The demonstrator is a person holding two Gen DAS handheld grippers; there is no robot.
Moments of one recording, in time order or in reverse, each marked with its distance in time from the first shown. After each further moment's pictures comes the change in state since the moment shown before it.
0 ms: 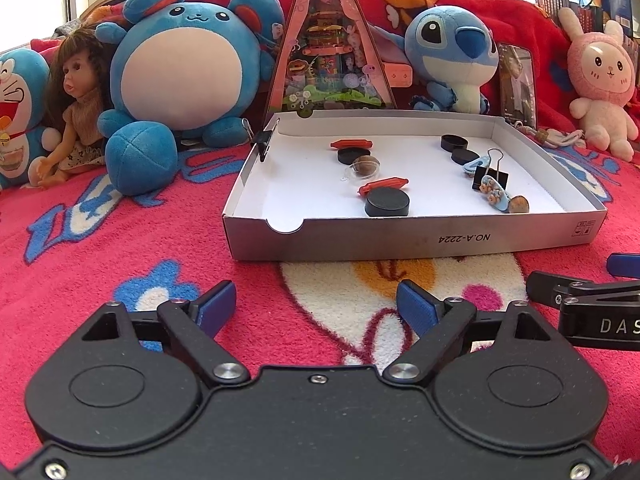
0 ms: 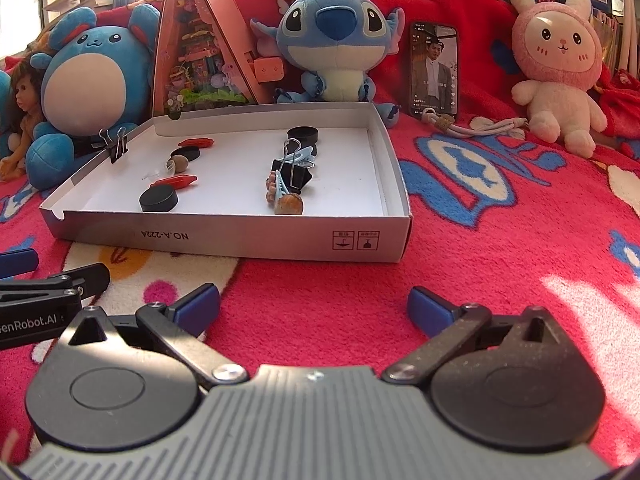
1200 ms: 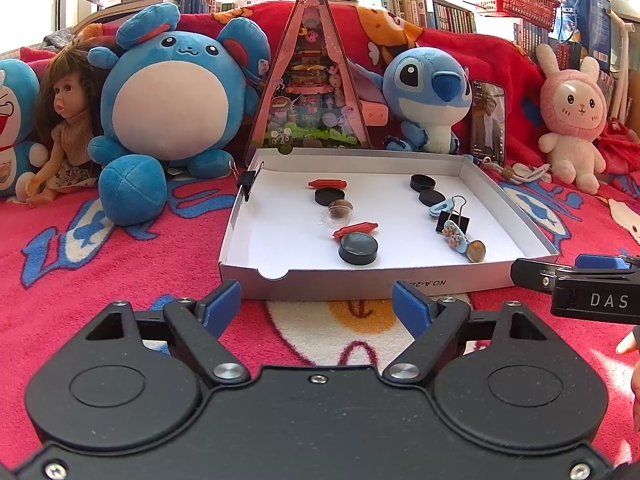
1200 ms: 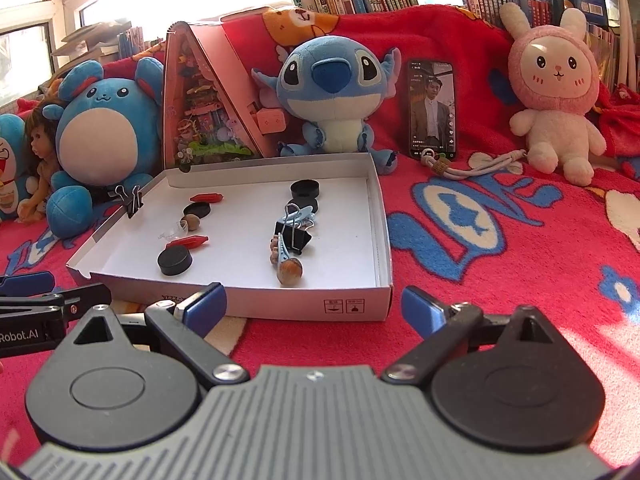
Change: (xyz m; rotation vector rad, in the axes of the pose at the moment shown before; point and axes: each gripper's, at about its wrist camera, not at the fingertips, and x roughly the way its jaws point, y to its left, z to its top) left arm -0.033 0.010 0.024 -0.029 -0.039 -0.092; right arm -0.025 -0.019 0.029 0.039 -0.068 0.058
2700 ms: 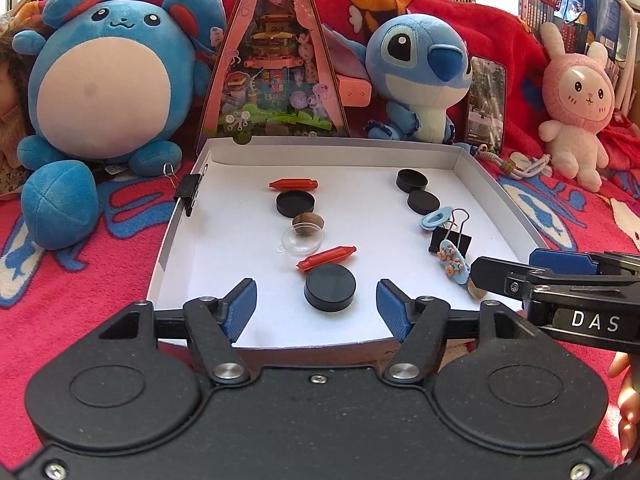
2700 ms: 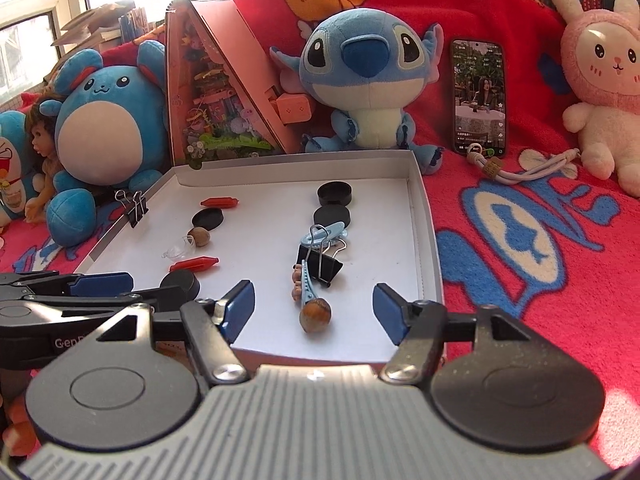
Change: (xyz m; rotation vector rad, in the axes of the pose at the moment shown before) left arm 0.071 -0.015 0.042 0.004 0.106 -0.074; right arm 0.051 0.004 0.036 -0.004 0.069 0.093
